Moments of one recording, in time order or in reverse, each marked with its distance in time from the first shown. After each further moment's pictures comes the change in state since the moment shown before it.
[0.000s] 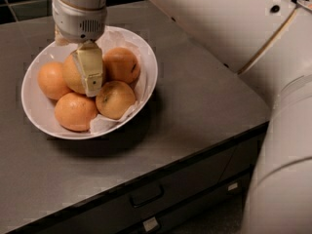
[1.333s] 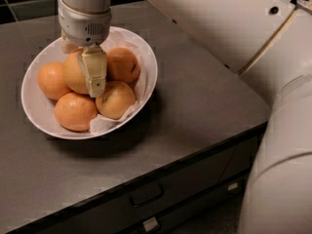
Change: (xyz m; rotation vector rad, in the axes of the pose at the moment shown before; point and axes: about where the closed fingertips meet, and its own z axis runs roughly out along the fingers) arm 0.009 0.005 0.006 -0.029 0.014 0.001
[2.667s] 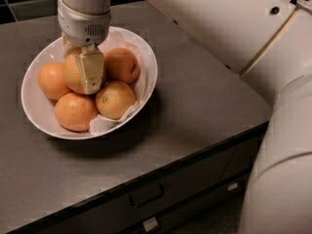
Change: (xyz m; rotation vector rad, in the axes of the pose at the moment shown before) arm -0.004 -0.004 0.001 0.017 -0.020 -0.013
